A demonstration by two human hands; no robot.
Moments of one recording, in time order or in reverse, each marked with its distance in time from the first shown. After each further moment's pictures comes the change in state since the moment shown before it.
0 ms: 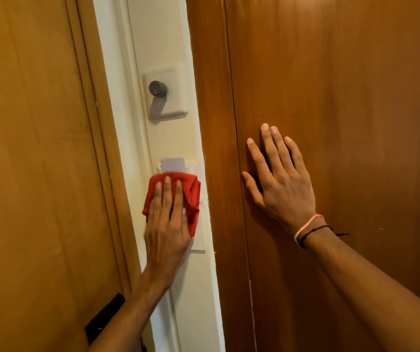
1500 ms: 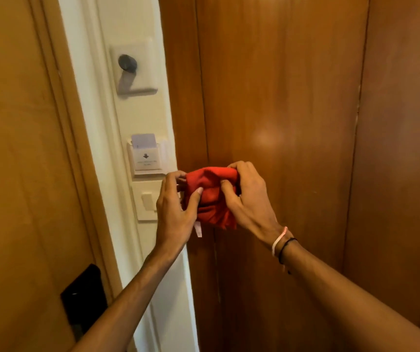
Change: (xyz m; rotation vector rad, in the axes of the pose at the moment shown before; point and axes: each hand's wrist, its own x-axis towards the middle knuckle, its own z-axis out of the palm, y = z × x) left_hand -0.011 0.078 -0.041 -0.886 -0.022 -0.203; right_hand -0.041 -0.030 -0.097 0.897 -0.359 0.470
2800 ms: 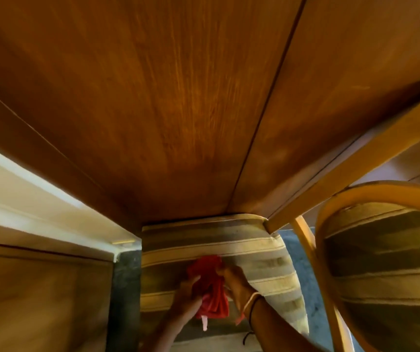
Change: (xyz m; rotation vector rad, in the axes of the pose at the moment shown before) left_hand -0.650 -0.148 0.195 0.033 -1.257 -1.465; right_hand -0.650 0.273 0.030 0.345 -0.345 2.181
